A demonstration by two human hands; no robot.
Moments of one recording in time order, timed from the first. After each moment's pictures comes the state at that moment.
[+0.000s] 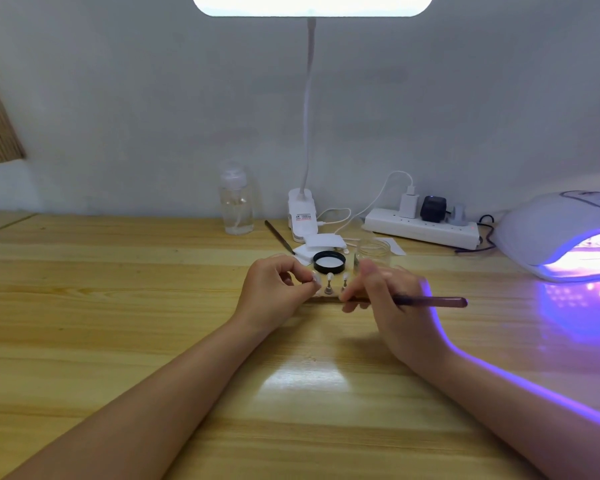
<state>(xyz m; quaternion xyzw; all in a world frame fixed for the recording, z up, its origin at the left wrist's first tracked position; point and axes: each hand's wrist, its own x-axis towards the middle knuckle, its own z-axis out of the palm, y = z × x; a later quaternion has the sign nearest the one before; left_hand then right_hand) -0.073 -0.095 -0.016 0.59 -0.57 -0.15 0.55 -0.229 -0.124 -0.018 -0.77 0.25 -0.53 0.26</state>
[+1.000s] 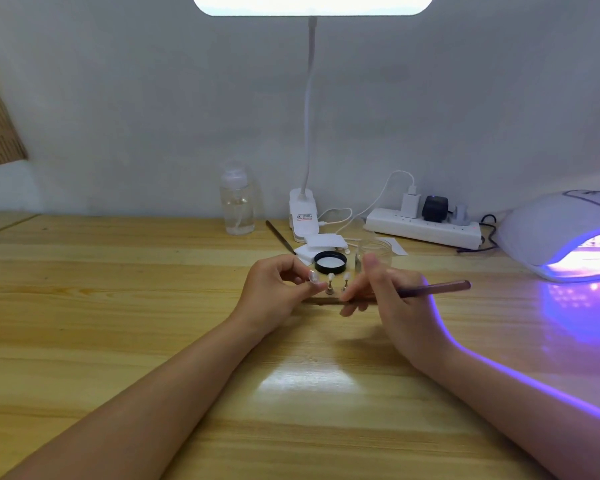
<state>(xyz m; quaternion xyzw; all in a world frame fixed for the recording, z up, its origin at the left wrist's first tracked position) -0.068 -0.095 -0.018 0.56 -0.58 -0.19 0.55 -0.226 -0.122 -0.018 -0.71 0.22 -0.52 0.41</state>
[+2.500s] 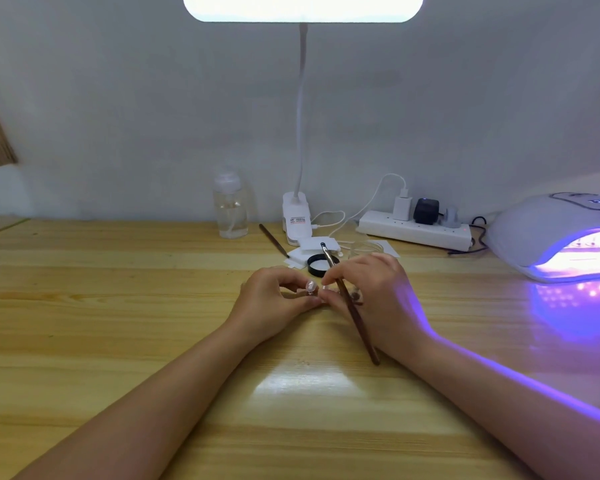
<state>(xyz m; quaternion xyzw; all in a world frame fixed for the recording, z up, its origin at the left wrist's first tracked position) -0.067 -0.096 -0.021 0.60 -0.62 -0.16 0.48 -0.226 -0.141 -0.017 -0.86 0.24 -0.45 -0.04</state>
